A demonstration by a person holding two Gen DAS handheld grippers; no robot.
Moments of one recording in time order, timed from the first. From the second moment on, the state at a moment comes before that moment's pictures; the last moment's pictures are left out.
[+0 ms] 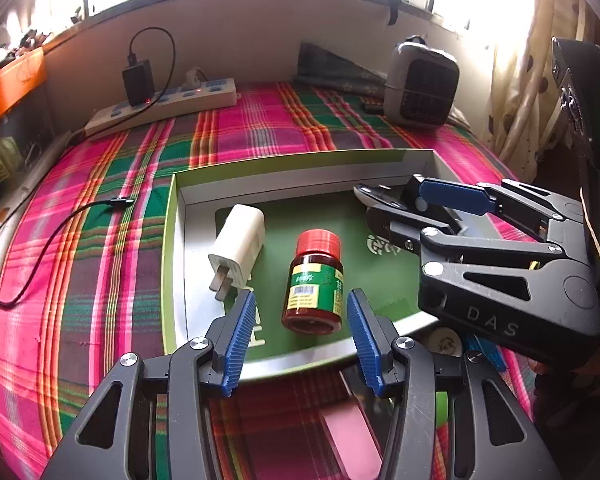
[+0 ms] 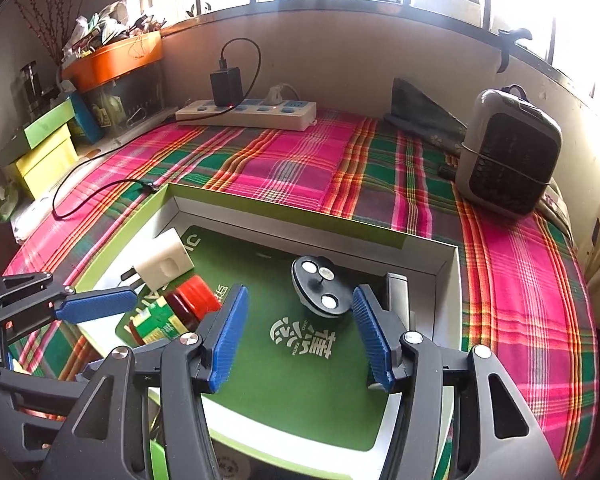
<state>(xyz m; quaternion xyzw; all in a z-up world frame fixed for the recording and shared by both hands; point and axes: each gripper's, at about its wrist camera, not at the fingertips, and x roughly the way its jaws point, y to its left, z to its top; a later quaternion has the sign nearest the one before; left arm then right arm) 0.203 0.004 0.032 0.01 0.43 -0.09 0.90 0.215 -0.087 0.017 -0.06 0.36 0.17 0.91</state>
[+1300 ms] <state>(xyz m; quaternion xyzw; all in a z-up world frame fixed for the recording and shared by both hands) 0.119 0.027 0.046 -0.04 0.39 -0.09 0.91 0.109 -0.120 0.029 -0.03 0.33 0.14 0.93</state>
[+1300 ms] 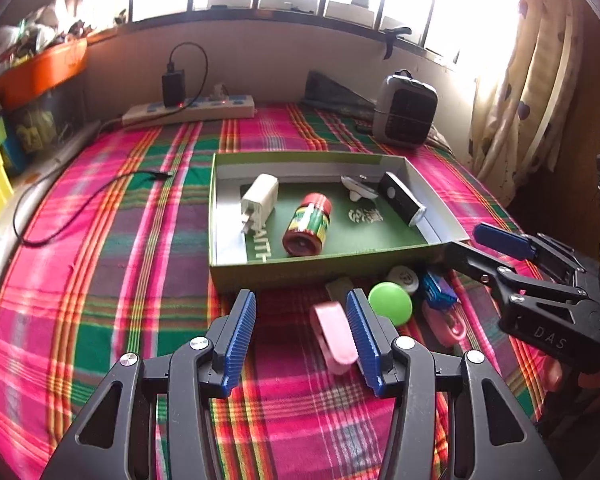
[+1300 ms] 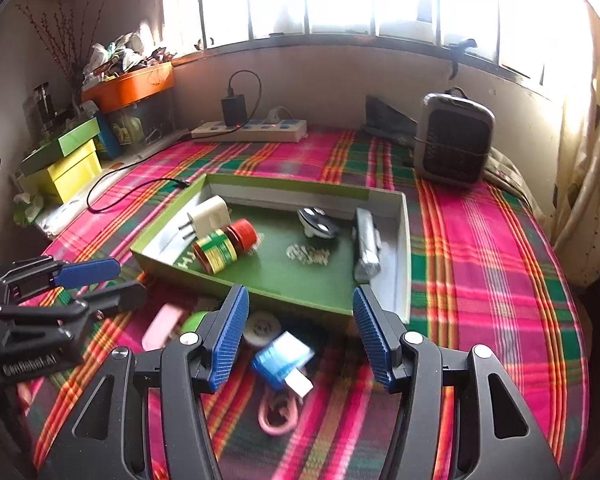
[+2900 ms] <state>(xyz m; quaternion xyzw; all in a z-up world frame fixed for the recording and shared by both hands) 0.112 0.026 0.019 -0.07 0.43 -0.13 0.89 0.114 -0.112 -0.009 -0.05 0.39 0.14 0.91</state>
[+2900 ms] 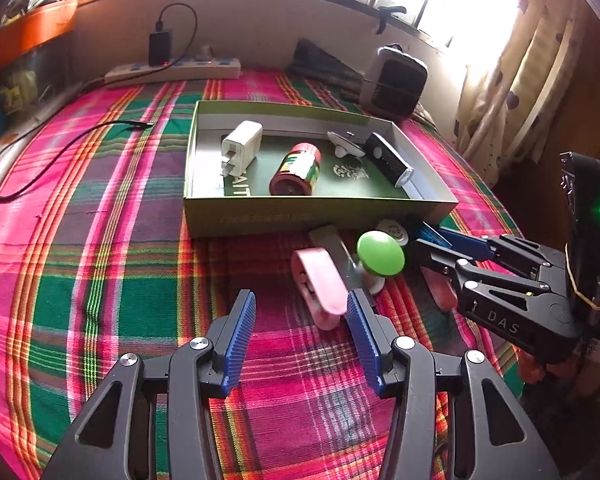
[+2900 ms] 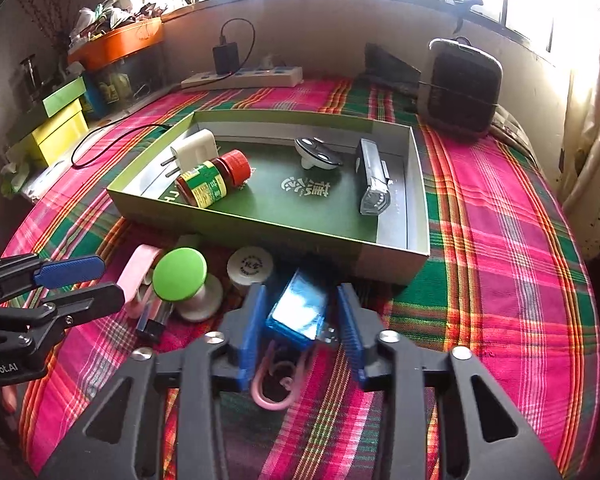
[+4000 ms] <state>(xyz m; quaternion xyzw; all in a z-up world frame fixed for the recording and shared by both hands) 0.132 0.019 0.010 -0.05 0.45 -0.09 0.89 0.103 -0.141 -0.004 -0.02 0.37 0.13 0.92</state>
